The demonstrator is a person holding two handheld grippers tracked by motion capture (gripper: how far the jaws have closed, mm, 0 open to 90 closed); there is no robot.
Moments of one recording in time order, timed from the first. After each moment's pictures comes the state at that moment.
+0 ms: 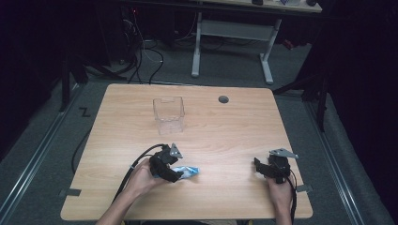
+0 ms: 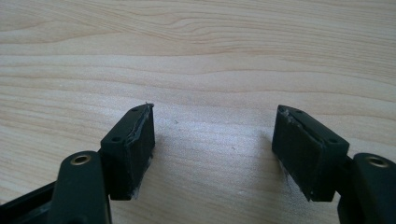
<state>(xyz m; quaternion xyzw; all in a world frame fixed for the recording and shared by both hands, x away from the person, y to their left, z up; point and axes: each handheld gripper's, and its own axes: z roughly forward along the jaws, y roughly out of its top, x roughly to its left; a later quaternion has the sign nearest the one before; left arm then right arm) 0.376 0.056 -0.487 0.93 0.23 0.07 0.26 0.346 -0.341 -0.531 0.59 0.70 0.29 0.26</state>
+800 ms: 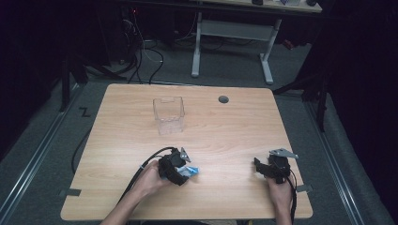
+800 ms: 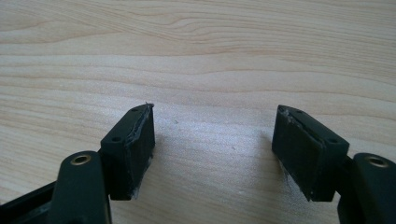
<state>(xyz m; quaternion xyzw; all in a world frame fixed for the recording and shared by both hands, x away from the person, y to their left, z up) 0.379 0.033 -0.504 0.95 0.21 0.05 0.23 0.346 -0.341 -0.531 0.59 0.70 0.29 0.26</state>
